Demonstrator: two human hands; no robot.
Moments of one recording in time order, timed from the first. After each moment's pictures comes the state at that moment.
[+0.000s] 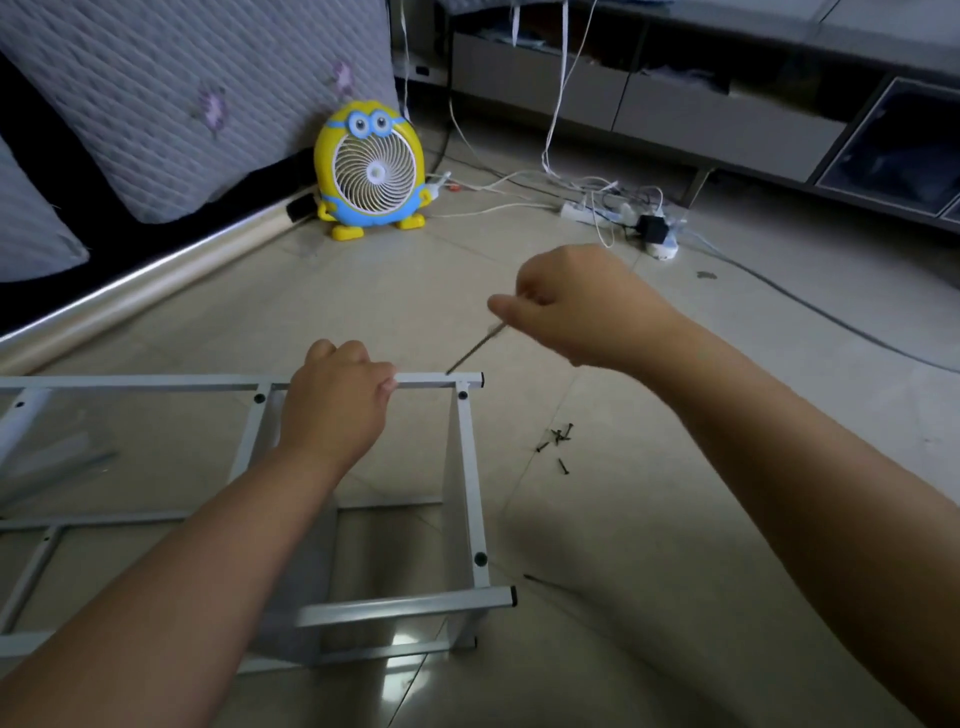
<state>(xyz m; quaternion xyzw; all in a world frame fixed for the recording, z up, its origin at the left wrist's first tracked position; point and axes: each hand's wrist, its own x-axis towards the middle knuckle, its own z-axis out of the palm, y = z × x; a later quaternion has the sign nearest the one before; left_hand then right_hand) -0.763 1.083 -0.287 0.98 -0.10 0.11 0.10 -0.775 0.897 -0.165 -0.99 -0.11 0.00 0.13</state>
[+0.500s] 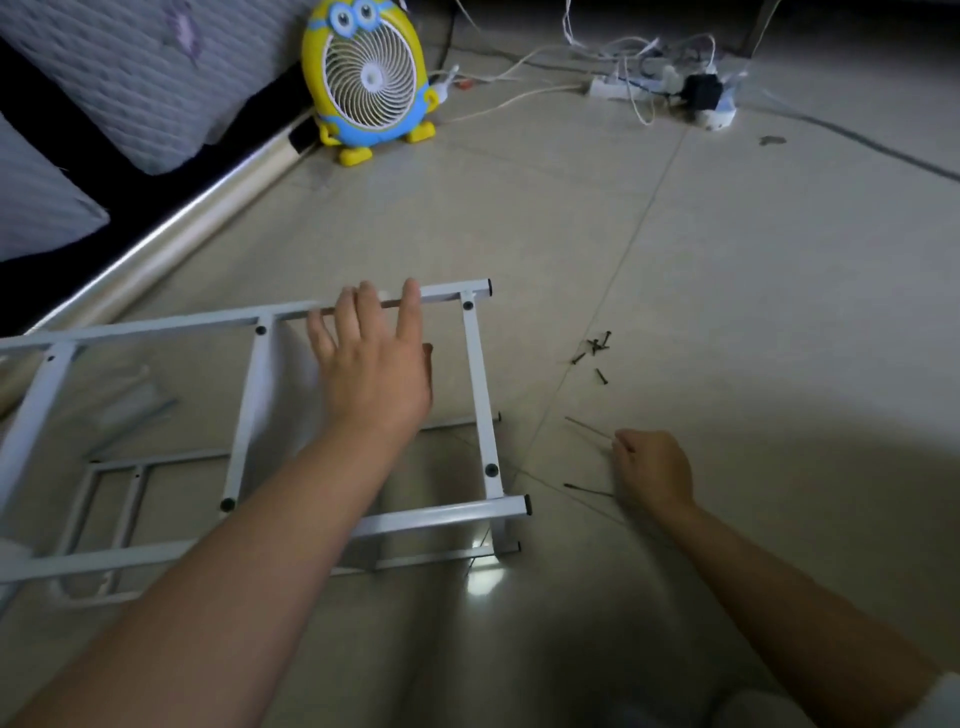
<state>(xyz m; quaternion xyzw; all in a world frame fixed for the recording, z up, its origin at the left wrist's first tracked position) -0.797 1.049 -0.307 1.00 -0.03 0.05 -0.04 -0.852 0.804 -0.473 -0.96 0.16 0.05 0.24</state>
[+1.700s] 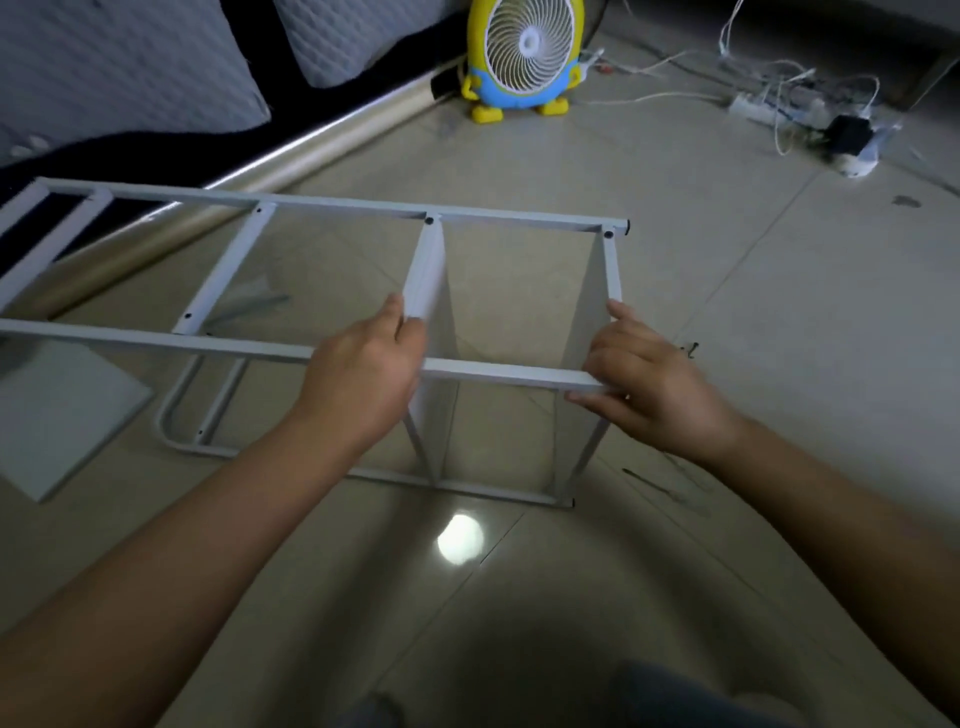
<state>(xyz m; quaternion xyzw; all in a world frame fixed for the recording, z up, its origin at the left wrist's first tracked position) -0.879 1.179 -0.296 0.99 -0.13 0.08 -0.05 -0.832 0.916 -0.317 -0.84 -0.45 -0.18 0.23</state>
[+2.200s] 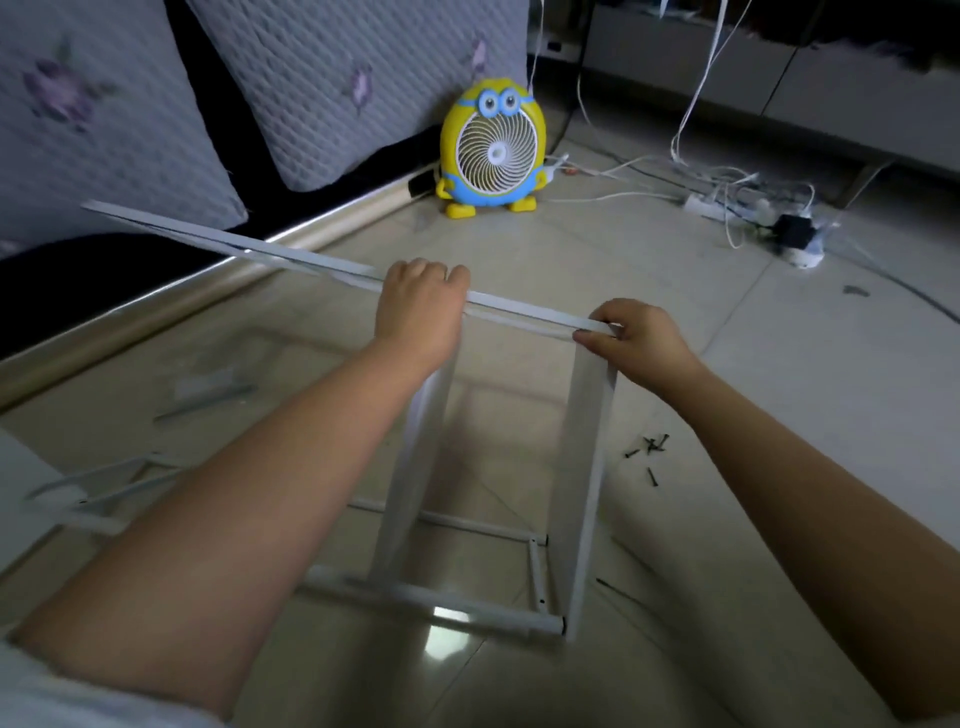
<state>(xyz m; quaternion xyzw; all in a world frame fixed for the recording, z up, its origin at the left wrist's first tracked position) -0.711 1.116 -0.275 0.98 -0.09 0.17 -0.06 -0.702 0.897 -0.283 -0.94 -0.13 -0.01 0.32</state>
